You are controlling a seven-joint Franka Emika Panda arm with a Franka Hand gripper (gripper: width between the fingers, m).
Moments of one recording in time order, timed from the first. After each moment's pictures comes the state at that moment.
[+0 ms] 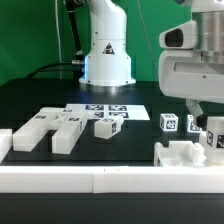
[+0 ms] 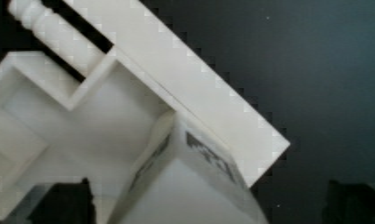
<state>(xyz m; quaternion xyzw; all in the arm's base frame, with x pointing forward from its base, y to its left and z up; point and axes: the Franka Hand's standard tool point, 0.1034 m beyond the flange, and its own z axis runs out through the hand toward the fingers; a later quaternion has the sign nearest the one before) 0.638 0.136 0.079 -0.93 0.37 0.02 0.06</state>
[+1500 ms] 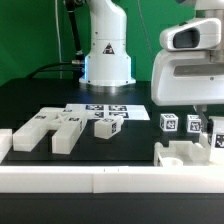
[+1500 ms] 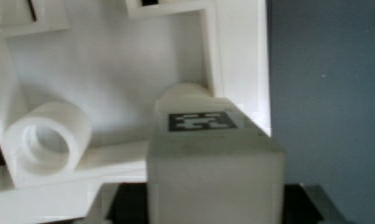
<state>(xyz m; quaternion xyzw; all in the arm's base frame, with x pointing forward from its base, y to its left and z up) 0.640 0.126 0.077 -1.00 0.06 0.00 0.04</state>
